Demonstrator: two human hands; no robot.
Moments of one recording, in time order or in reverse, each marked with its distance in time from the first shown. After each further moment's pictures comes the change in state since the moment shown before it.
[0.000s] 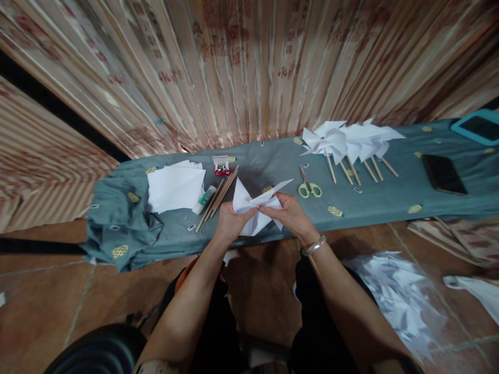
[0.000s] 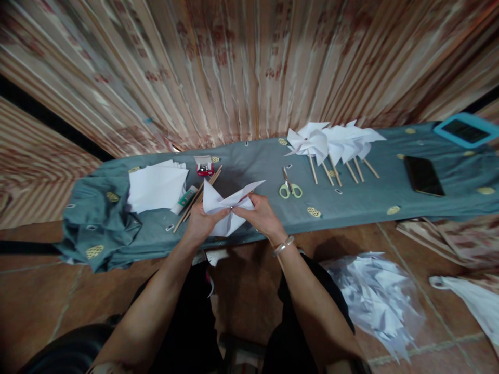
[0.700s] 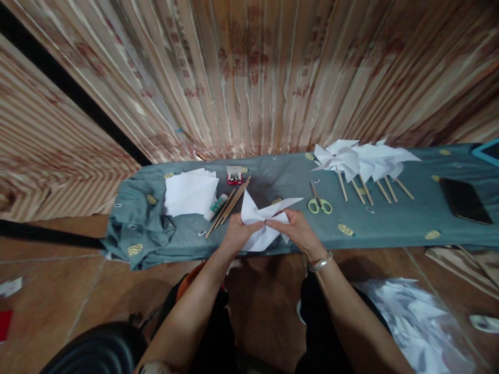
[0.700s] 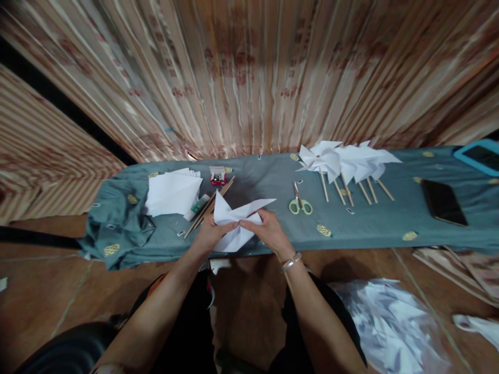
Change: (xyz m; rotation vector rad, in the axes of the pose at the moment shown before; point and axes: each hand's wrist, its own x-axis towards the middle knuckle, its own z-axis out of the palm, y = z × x) left_hand -0.005 -0.002 -0.006 -0.195 -0.023 -0.185; right_hand -0.001 0.002 0.005 0.040 -0.017 0.038
